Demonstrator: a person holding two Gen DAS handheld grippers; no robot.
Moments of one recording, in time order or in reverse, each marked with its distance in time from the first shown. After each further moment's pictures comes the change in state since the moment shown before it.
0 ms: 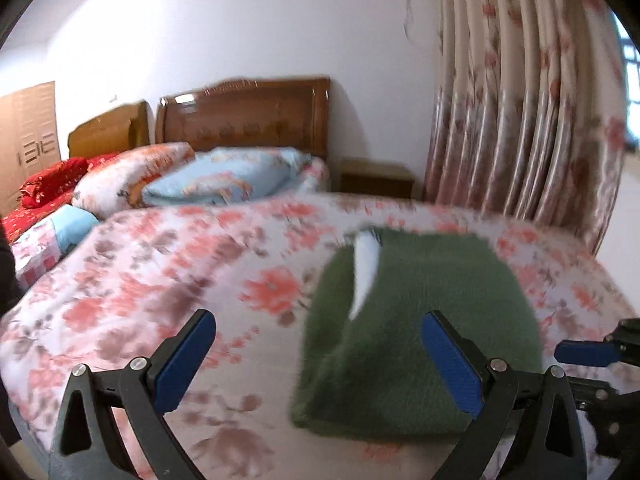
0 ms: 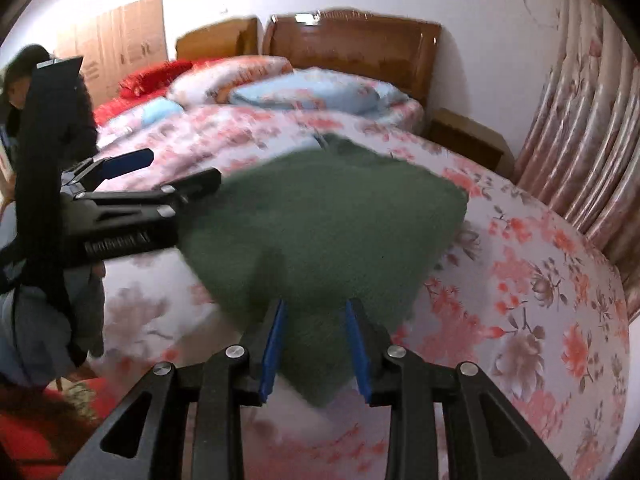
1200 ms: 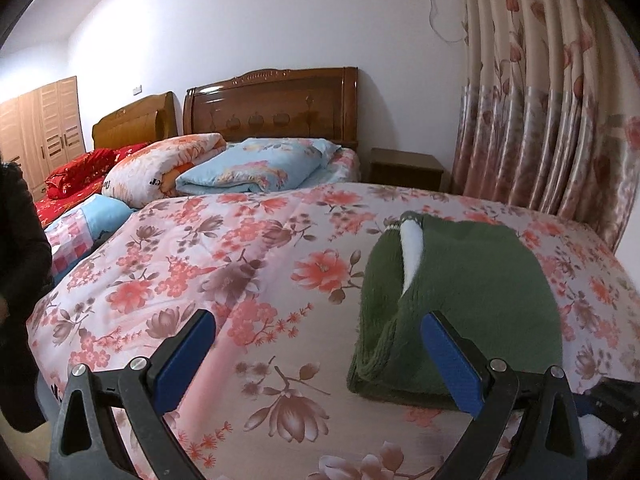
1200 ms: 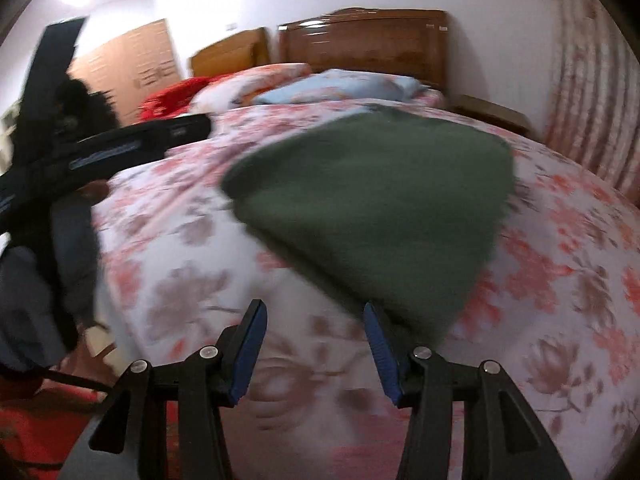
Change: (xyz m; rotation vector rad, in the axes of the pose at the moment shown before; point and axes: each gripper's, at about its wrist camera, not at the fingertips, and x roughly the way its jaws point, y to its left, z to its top) left arm -0.011 0.021 -0.006 0.001 0.088 0.105; right arm 0.025 0.028 -0.045 0.106 0.004 0.110
